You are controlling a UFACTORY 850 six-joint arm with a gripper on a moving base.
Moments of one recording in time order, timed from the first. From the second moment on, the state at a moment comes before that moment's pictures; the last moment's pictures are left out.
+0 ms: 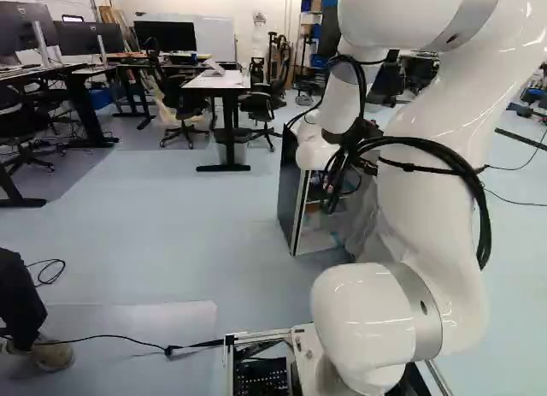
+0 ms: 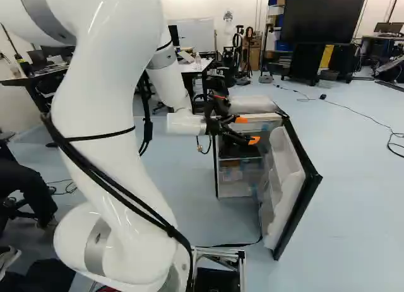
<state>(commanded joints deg) -3.4 -16.1 -36.3 70.8 68.9 -13.3</state>
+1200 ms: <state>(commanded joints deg) -1.4 3.0 -17.6 28.6 57.6 -5.4</state>
